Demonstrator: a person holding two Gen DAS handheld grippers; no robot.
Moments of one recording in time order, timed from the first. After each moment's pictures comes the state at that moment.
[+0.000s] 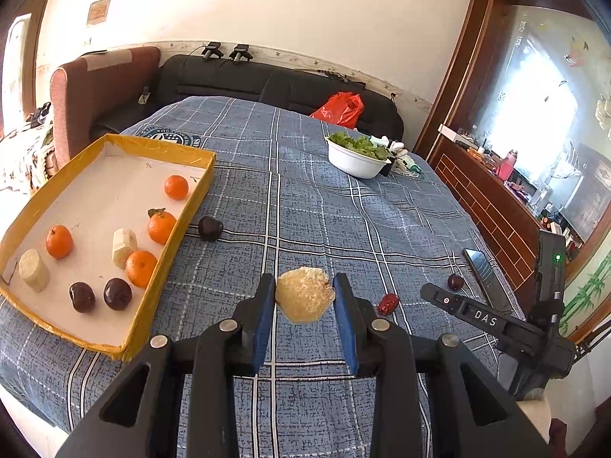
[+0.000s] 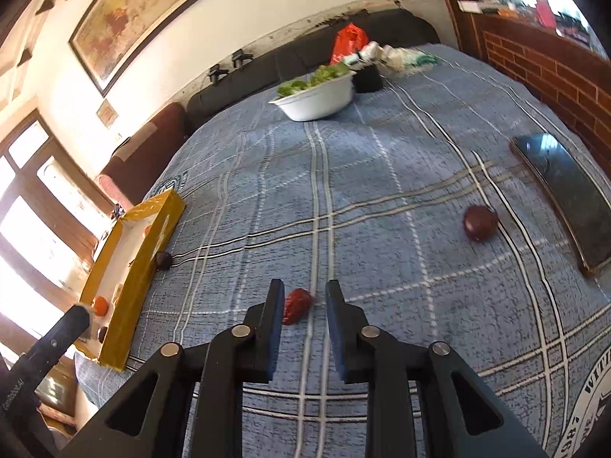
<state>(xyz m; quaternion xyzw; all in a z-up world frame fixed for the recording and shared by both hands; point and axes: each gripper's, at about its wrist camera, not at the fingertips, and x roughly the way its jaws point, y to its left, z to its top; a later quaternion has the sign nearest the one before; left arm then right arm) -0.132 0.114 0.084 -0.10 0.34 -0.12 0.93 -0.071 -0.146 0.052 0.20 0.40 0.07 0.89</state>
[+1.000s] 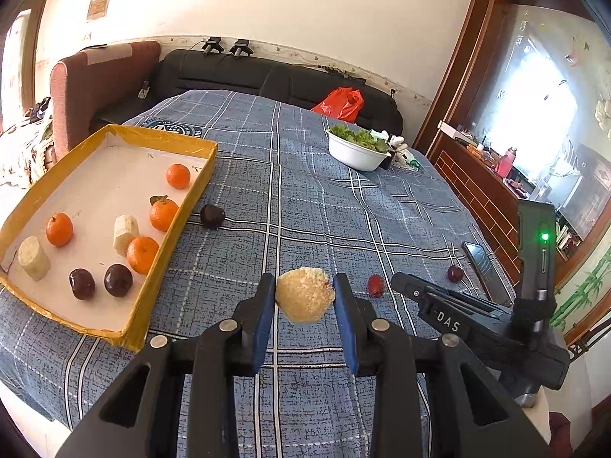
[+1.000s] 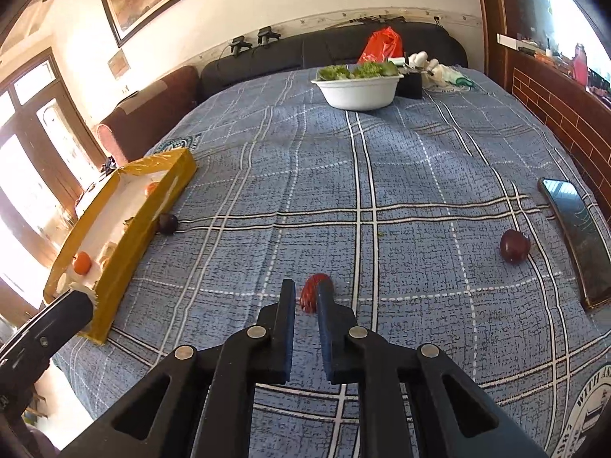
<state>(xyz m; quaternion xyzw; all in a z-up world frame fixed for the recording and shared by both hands) -0.140 0.121 0.077 -0.11 0.34 -0.12 0.93 -0.066 -0.082 0.061 0.09 0.41 0.09 0.90</state>
